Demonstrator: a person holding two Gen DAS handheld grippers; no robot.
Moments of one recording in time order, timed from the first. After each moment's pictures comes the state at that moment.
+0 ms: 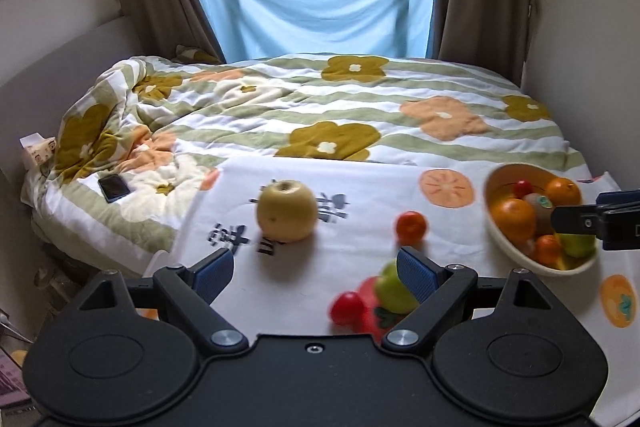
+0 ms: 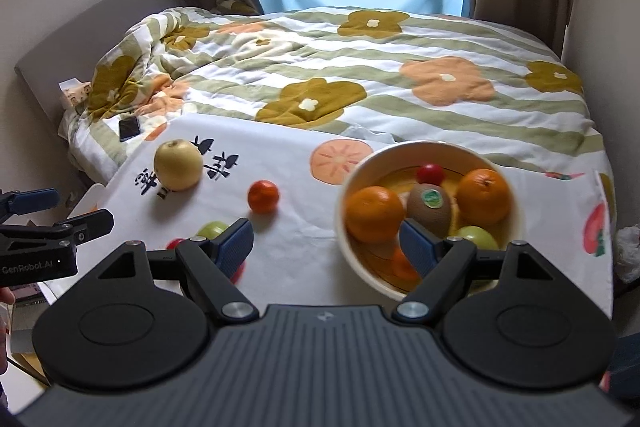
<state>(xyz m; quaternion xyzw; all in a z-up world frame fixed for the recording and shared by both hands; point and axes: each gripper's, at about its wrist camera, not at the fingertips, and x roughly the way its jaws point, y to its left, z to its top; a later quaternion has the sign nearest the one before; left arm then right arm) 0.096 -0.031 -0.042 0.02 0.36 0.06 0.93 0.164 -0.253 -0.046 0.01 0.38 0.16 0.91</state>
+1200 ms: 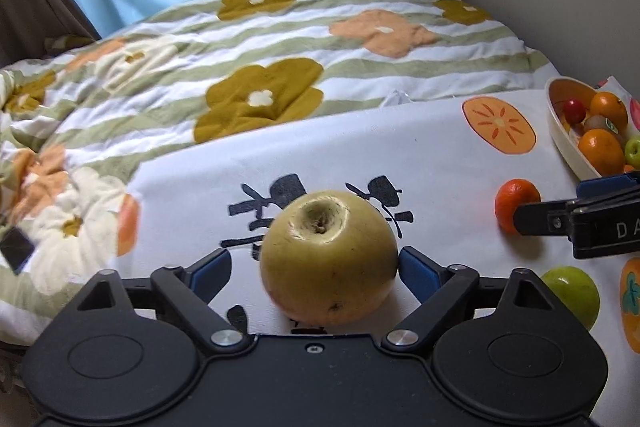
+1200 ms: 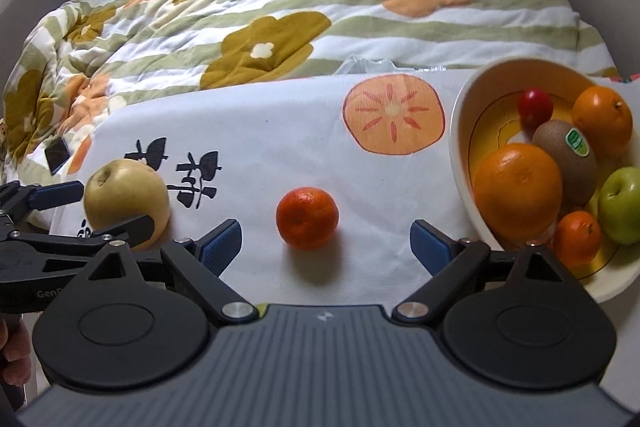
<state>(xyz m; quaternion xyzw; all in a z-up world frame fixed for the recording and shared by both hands) 0.265 0.054 -0.141 0.10 0.45 -0.14 0.88 0.270 -0.133 -0.141 0.08 0.49 0.01 0.87</state>
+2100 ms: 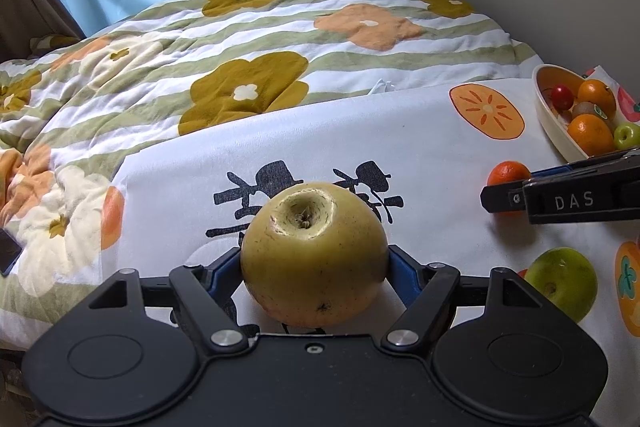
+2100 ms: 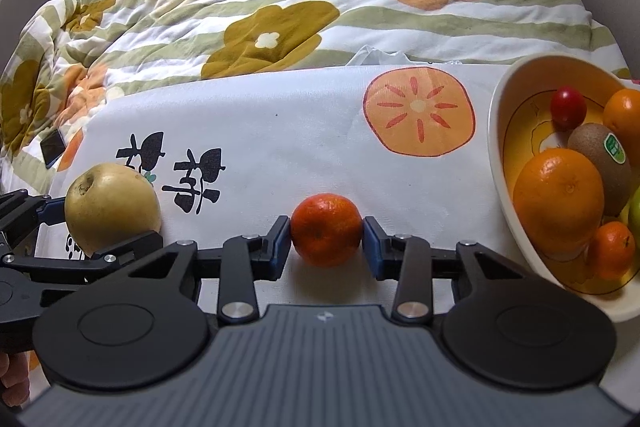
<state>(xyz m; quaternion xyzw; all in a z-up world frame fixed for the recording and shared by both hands) 0.261 0.056 -0.145 0.10 0.45 -0.16 0.87 0.284 -0.121 -0.155 0.08 0.49 0.02 0.87</state>
